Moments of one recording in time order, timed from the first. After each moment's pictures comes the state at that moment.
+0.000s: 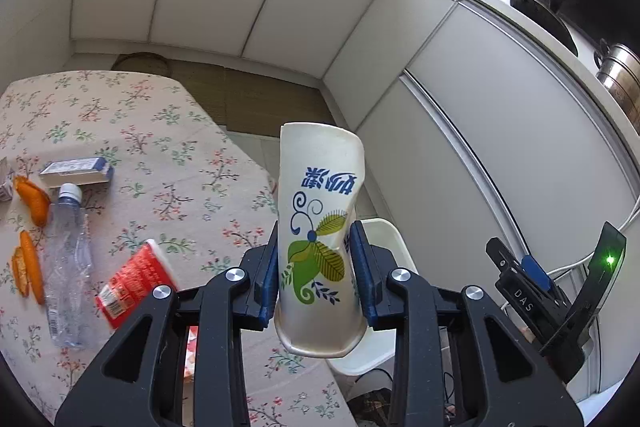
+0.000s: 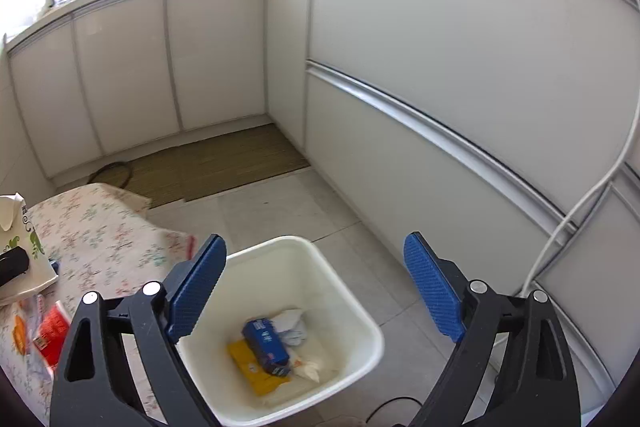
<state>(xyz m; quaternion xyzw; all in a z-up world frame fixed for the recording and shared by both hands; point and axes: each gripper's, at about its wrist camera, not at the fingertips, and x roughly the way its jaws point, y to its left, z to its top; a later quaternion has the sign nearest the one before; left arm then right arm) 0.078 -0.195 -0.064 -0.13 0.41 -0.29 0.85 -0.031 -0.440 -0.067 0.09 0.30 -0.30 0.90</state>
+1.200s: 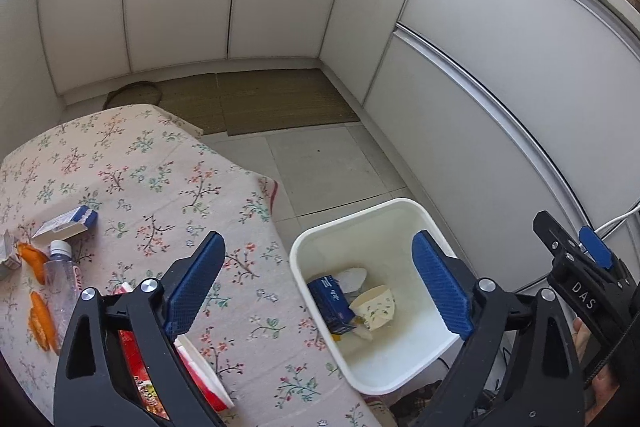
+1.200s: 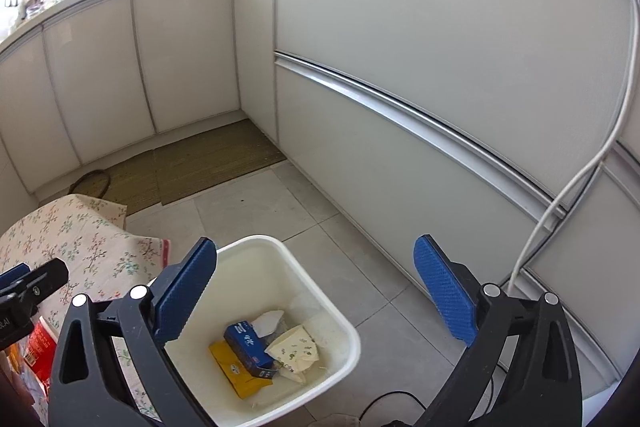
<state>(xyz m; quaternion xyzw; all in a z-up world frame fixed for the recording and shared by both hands) 0.093 -0.263 -0.086 0.00 0.42 -0.27 0.87 -0.028 -0.460 -0.069 0.10 0.31 -0.32 0.89</state>
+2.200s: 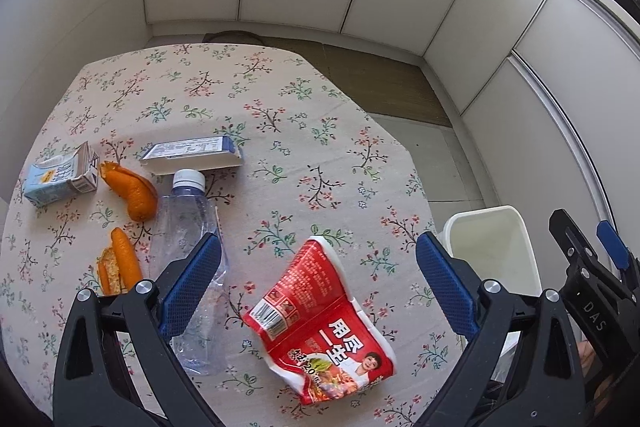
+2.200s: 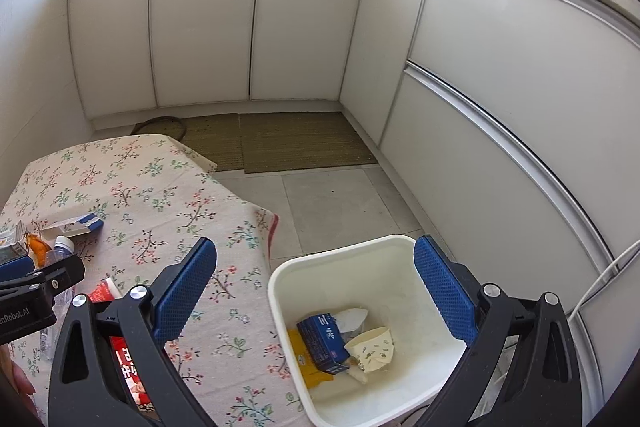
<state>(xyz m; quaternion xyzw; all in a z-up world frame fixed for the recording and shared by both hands) 0.122 -0.111 -0.114 -0.06 0.47 -0.14 0.87 0.050 -0.313 -0.082 0.01 0.34 -0.20 0.92</state>
